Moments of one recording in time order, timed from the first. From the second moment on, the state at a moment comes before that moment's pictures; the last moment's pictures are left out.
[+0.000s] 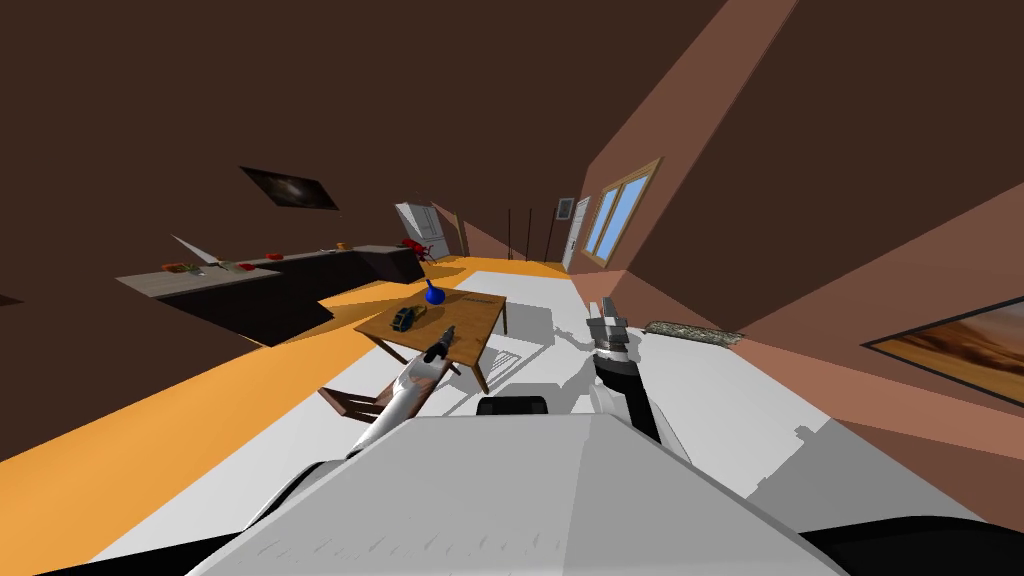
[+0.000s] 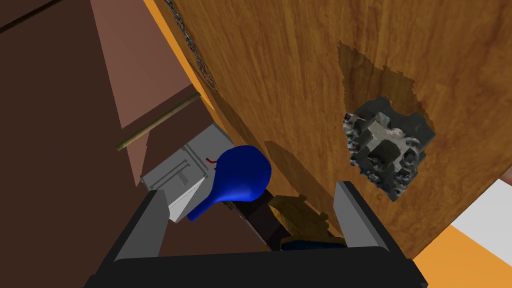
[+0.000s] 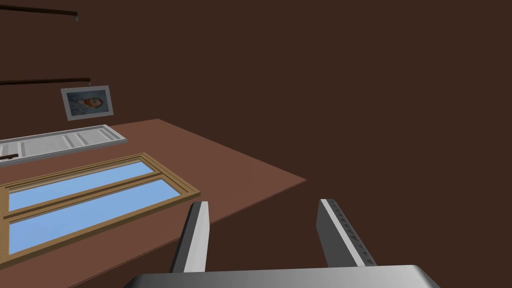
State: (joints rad) left arm -0.06 0.32 0.03 -1.16 -0.12 0.17 0.01; right arm 0.53 -0.04 -0.05 -2.20 0.05 -0.52 -0.12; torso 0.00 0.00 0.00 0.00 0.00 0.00
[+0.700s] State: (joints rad) left arm -0.15 0.33 0.05 -1.01 -0.10 0.31 0.01; right arm 0.53 -0.04 -0.05 -2.20 0.05 -0.52 -0.12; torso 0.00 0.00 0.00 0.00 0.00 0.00
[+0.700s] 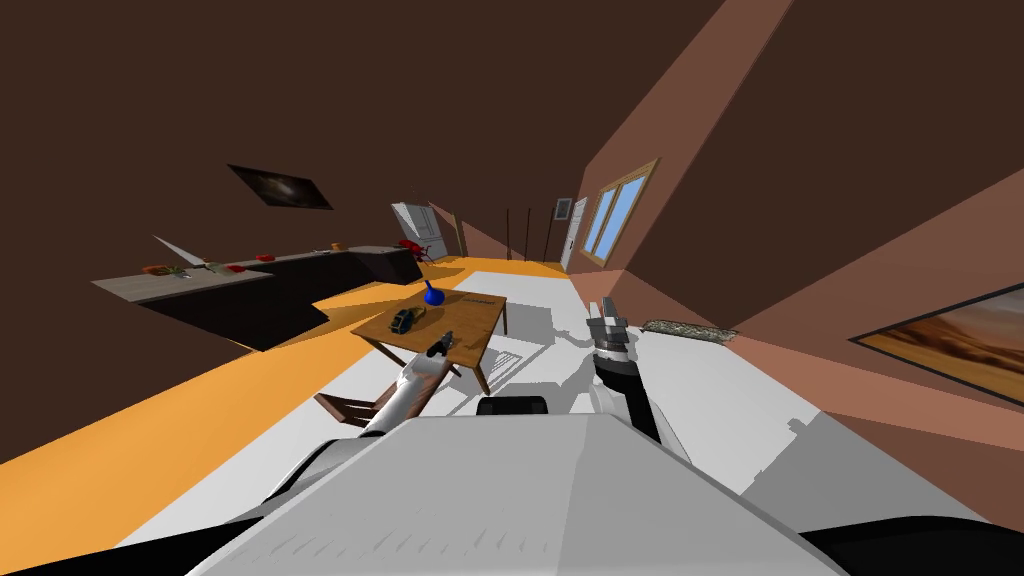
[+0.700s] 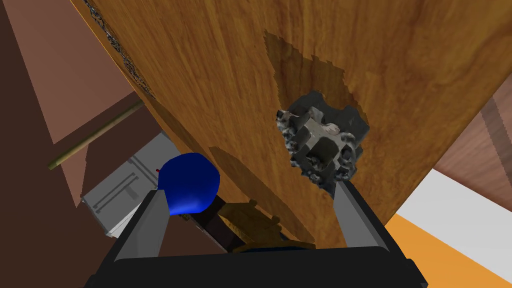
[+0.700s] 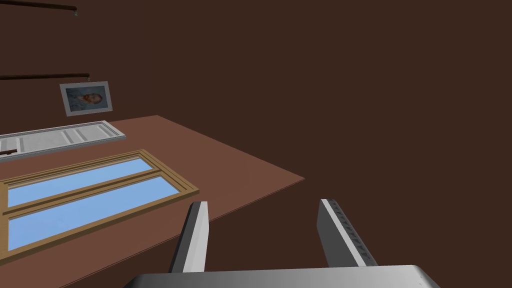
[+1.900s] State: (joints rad) left arm -0.30 0.34 0.07 -0.74 -0.05 0.54 0.03; right arm 0.53 -0.04 -0.05 -2.20 0.05 -0.52 -0.12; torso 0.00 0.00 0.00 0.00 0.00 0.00
